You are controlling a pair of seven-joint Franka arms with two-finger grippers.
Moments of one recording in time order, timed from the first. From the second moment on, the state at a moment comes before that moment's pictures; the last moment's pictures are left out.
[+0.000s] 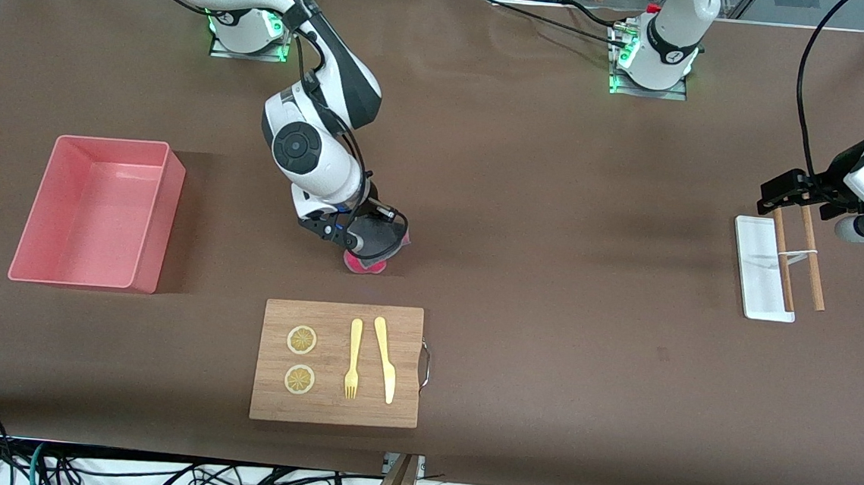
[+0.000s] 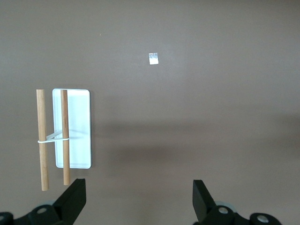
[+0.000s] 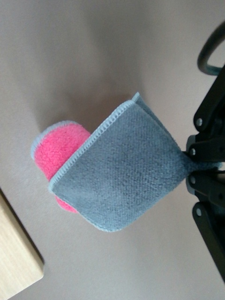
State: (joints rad) left arm -0.01 0.05 0.02 -1.67 -0.01 1.66 -0.02; right arm 0.38 0.52 0.25 -1.78 0.15 2.29 0.90
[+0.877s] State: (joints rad) left arm -0.01 0.05 0.02 -1.66 -0.01 1.66 -0.02; right arm 0.24 0.52 0.01 -1.83 0.15 2.10 0.37
